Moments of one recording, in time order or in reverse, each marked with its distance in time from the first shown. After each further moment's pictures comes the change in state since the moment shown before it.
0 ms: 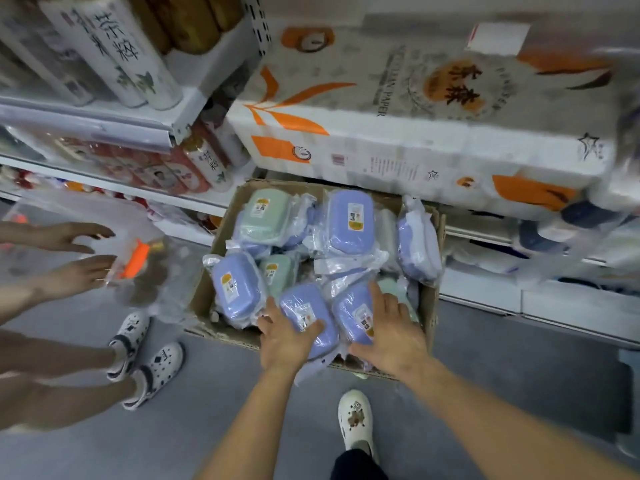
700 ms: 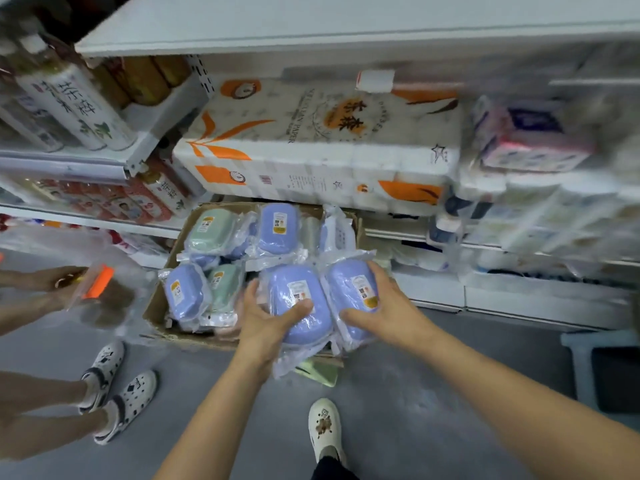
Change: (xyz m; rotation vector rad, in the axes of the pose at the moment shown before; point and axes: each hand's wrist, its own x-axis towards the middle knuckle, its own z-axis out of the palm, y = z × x) left_hand -0.128 0.074 0.027 -0.663 -0.110 0.243; right_hand -0.098 0.115 -0.083 0.628 0.121 -0.089
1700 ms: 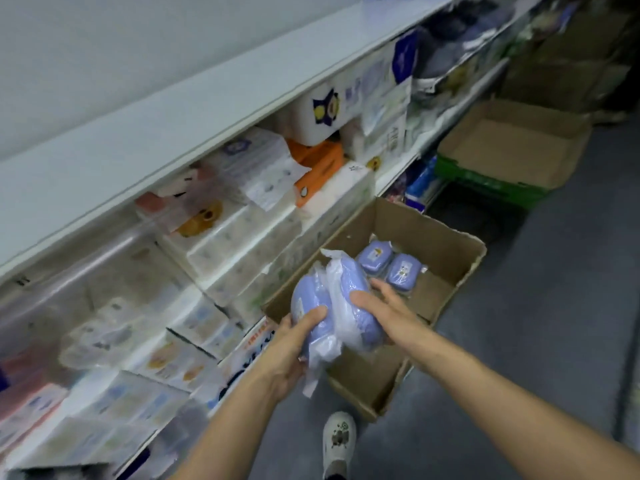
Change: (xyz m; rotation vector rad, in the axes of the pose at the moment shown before) left_hand -0.204 0.013 0.685 0.417 -1.225 -0.197; right_hand -0.297 0.367 -0.425 1.019 1.029 0.328
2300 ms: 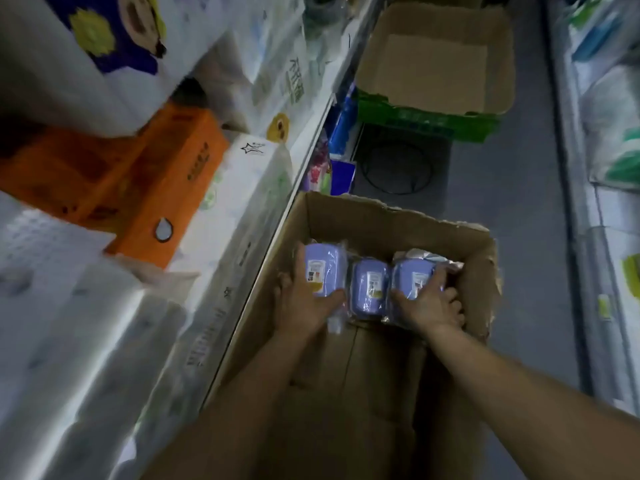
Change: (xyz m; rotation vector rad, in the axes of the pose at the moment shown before) left_hand 0.382 0.011 0.086 1.073 -0.062 0.310; right_hand 0.278 0.111 -0.143 -0.509 0.853 0.597
